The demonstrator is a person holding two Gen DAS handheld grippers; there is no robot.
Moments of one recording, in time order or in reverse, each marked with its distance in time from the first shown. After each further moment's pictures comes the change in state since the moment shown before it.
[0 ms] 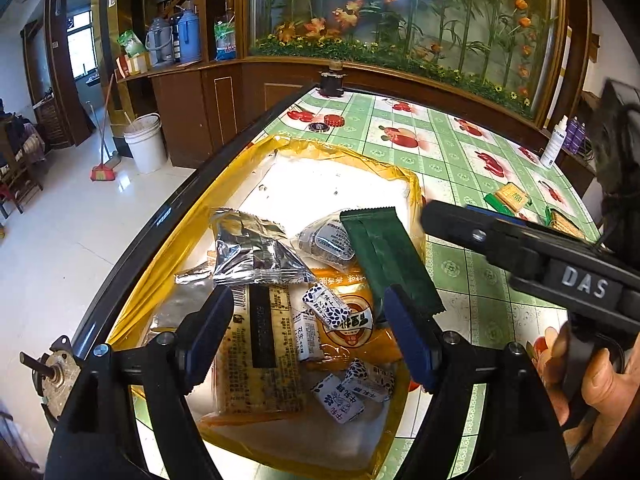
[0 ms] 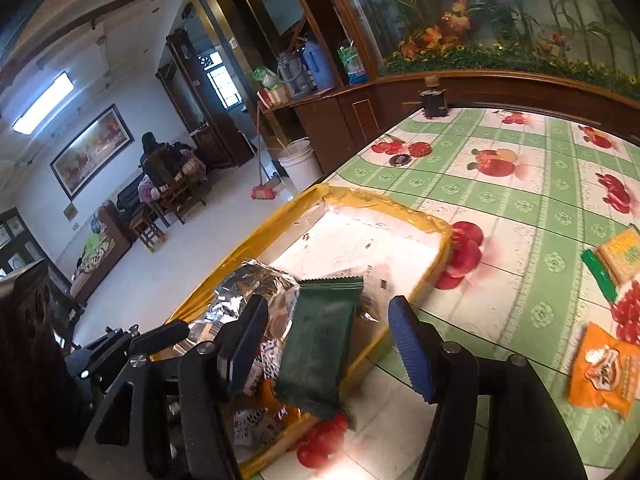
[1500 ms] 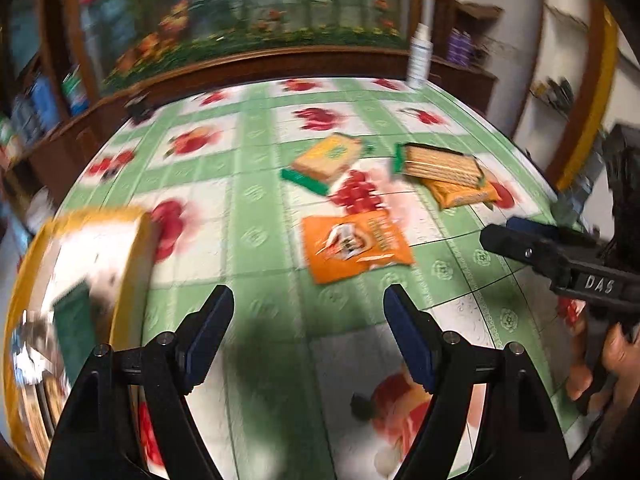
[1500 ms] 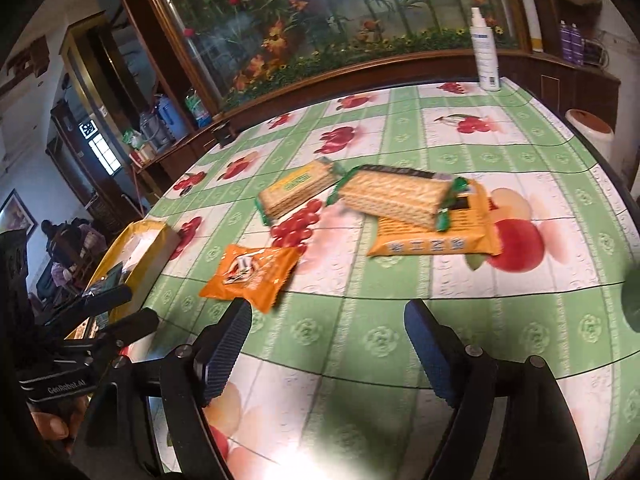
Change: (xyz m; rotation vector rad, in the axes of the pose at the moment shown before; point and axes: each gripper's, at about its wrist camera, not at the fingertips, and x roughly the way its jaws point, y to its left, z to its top) left arm 0.034 -0.209 0.007 0.447 0.044 -0.269; right arm -0.171 -0.197 -0.090 0.306 -0.099 -0.368
